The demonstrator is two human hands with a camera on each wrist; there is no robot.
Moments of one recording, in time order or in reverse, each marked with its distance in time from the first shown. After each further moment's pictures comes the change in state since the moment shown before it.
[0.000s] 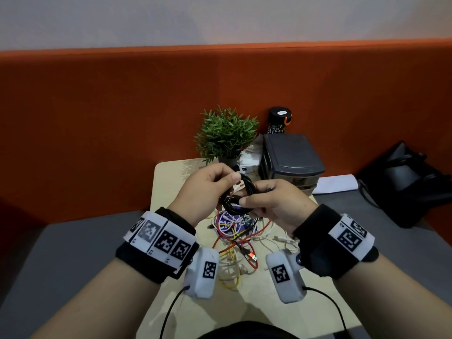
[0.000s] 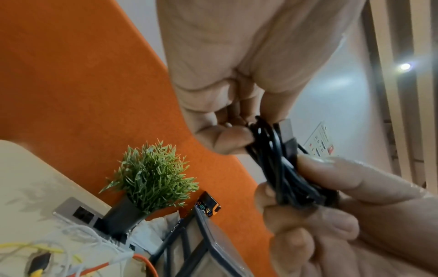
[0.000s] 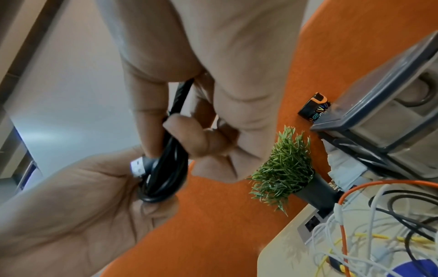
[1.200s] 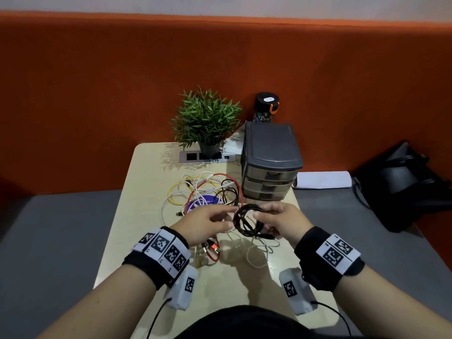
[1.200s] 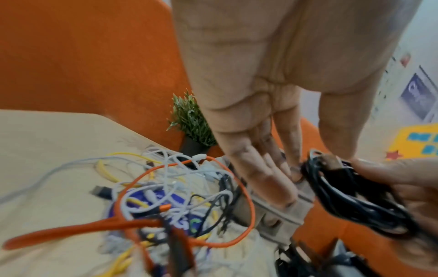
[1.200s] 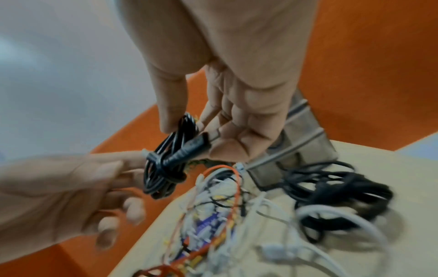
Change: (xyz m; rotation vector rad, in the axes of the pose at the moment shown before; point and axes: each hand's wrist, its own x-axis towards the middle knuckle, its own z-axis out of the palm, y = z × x) left_hand 0.007 -0.076 0.096 0.177 -0.287 -0.291; right_hand 0.004 0.081 -0.128 -0.218 0.212 0.209
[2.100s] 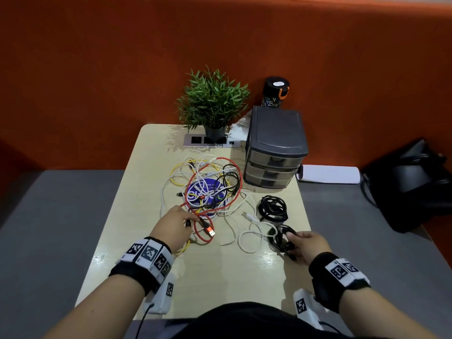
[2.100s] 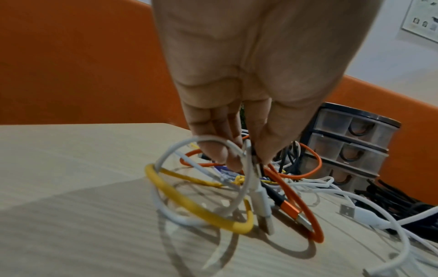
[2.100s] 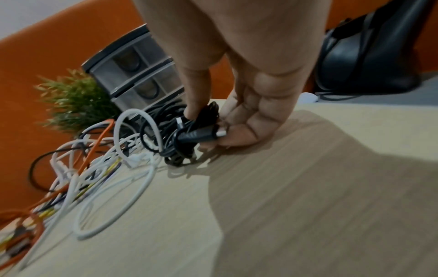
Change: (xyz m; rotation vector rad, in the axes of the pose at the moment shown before) left_hand -0.024 -0.076 0.019 0.458 0.316 -0.296; right_hand 0.006 0.117 -0.051 0.062 0.312 0.403
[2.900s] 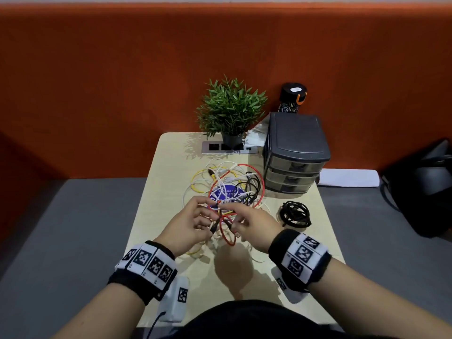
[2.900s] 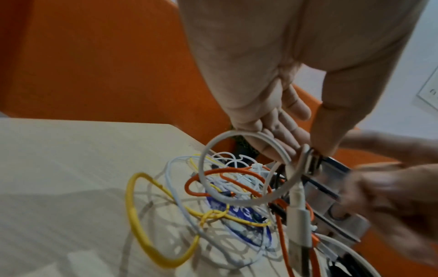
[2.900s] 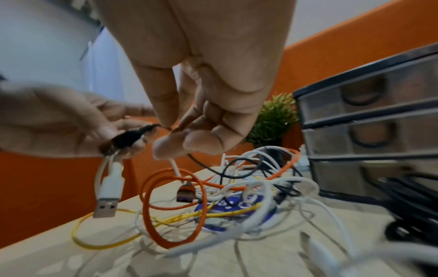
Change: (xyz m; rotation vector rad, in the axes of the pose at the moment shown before) left_hand -0.016 -0.015 -0.040 -0.874 -0.142 0.233; right_hand -0.100 -0.079 0.124 -0.746 -0.468 -0.868
